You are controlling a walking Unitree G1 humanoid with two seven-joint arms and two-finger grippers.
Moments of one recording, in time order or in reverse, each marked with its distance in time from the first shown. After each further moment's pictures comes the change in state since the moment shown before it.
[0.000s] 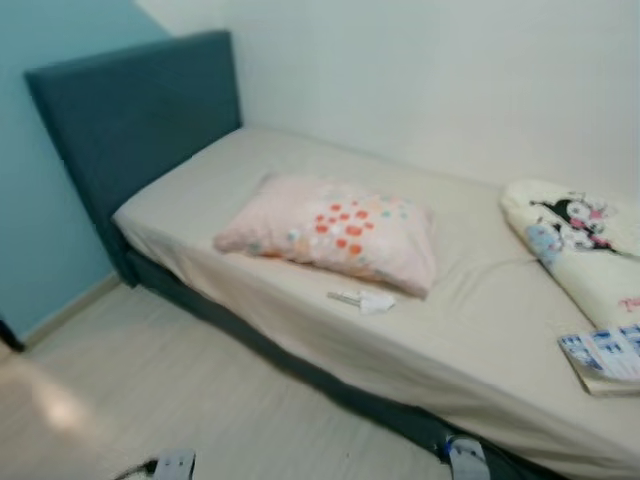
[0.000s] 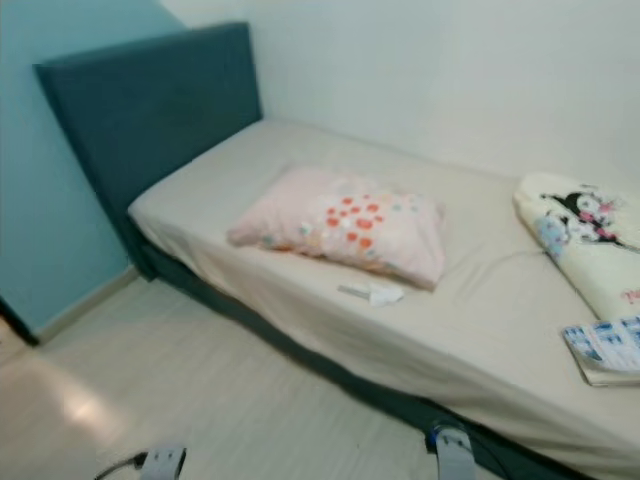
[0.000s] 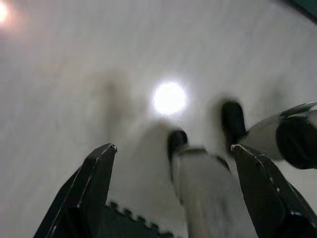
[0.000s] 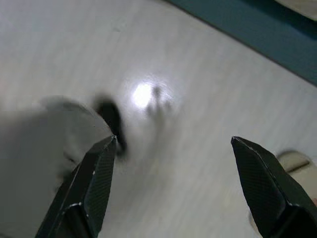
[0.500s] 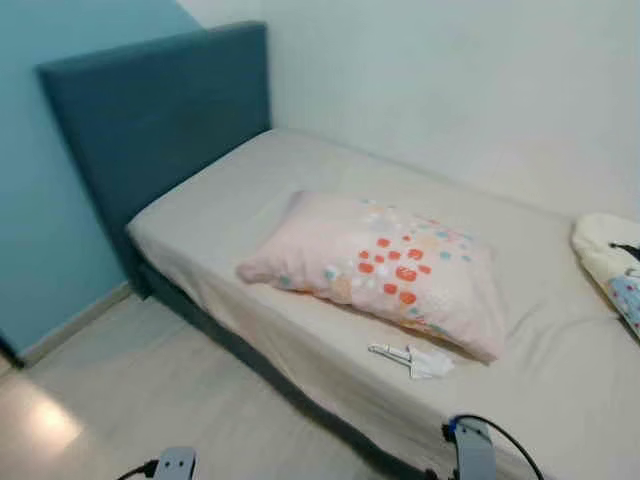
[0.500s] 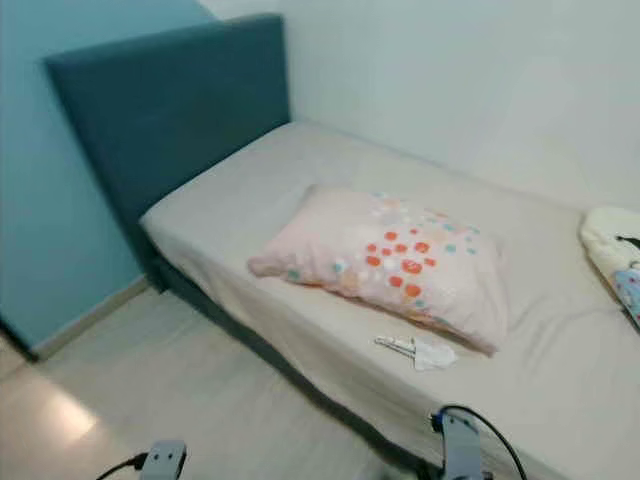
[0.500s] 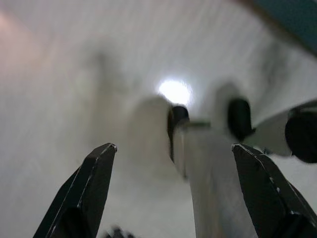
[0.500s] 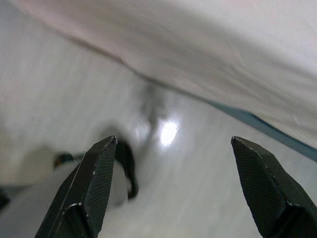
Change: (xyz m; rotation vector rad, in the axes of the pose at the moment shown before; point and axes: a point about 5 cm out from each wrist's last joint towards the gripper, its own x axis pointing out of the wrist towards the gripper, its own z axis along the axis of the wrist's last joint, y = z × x) left arm -0.002 0.001 -0.008 0.000 0.022 -0.003; right arm 0.004 0.008 0.046 0.012 -0.129 0.030
